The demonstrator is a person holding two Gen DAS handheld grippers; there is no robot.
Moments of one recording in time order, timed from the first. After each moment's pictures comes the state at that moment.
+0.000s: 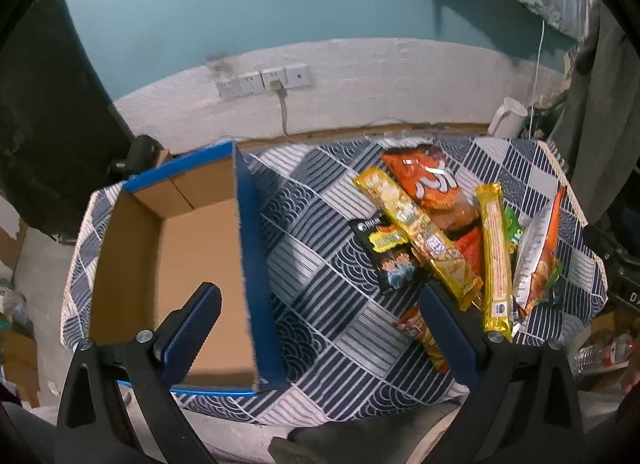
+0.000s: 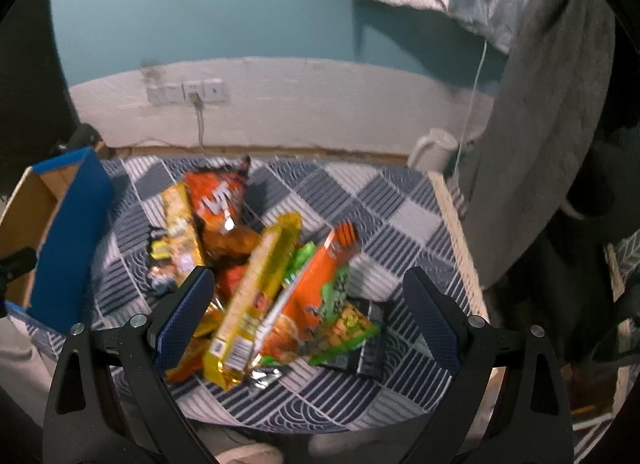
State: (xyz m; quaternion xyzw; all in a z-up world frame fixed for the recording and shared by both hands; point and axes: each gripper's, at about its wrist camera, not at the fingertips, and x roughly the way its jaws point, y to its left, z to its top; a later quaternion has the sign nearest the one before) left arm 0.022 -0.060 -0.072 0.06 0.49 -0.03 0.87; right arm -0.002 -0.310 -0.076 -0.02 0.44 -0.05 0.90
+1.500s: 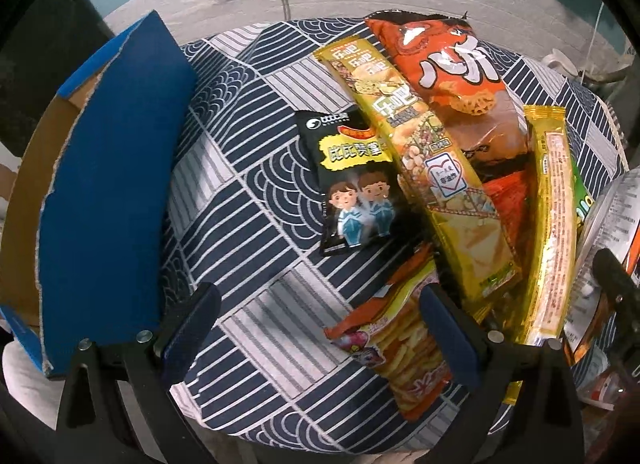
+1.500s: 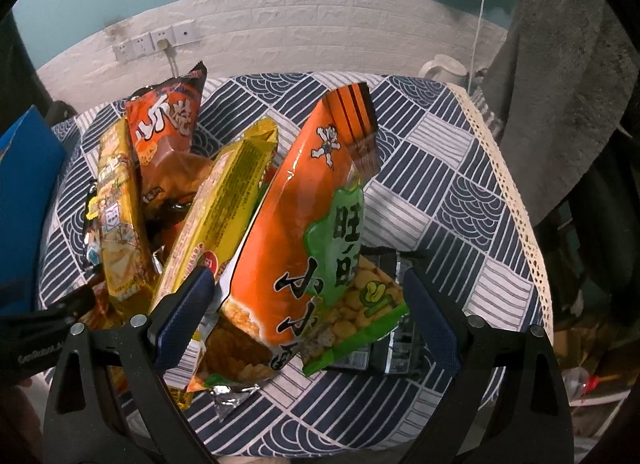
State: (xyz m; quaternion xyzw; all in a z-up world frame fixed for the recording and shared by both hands) left arm 0.063 -0.123 -0.204 0.02 0.60 0.03 0.80; right arm 0.032 -0.335 -0.180 0.02 0.51 -0.07 0.86
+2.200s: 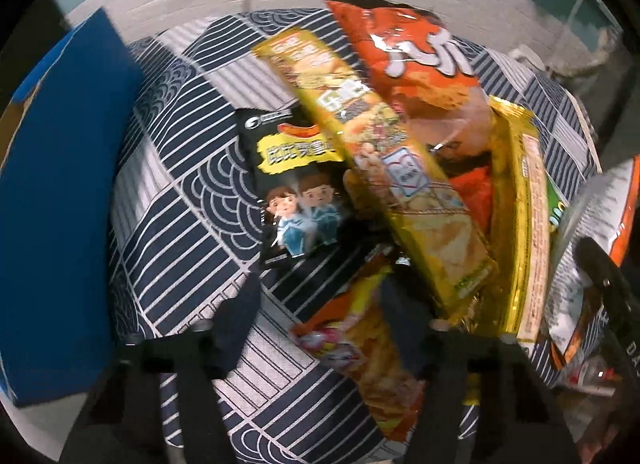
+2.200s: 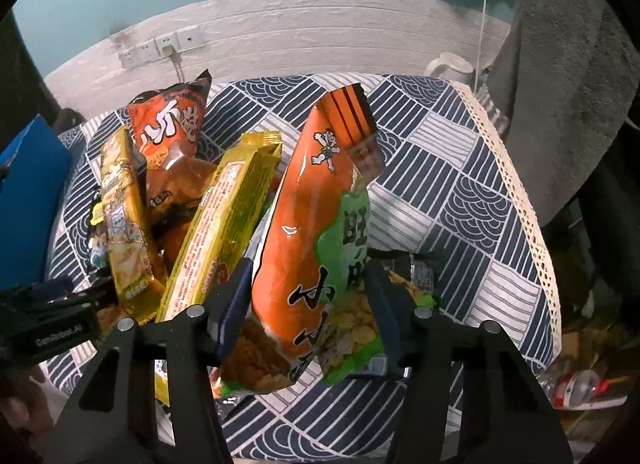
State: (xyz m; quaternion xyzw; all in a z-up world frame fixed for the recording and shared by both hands) left arm 0.085 -0.129 -0.218 0.00 0.61 -0.05 0.79; right arm 0.032 -0.345 -0.179 0.04 0.50 -0.05 0.86
